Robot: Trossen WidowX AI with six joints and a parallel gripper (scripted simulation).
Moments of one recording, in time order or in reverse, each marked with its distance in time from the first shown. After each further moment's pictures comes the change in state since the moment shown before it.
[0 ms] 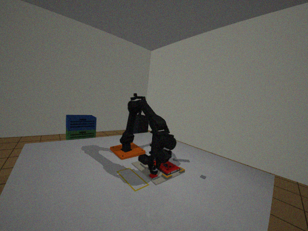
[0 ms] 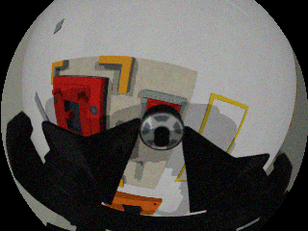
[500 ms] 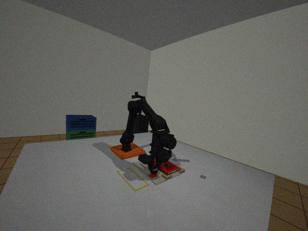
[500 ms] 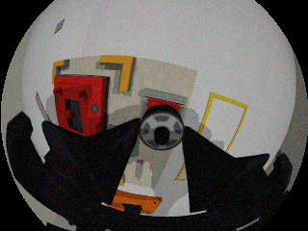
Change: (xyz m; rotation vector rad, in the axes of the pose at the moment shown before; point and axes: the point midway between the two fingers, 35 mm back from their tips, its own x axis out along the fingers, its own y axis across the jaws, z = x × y) arm -0.003 0.000 0.000 -0.001 0.002 0.000
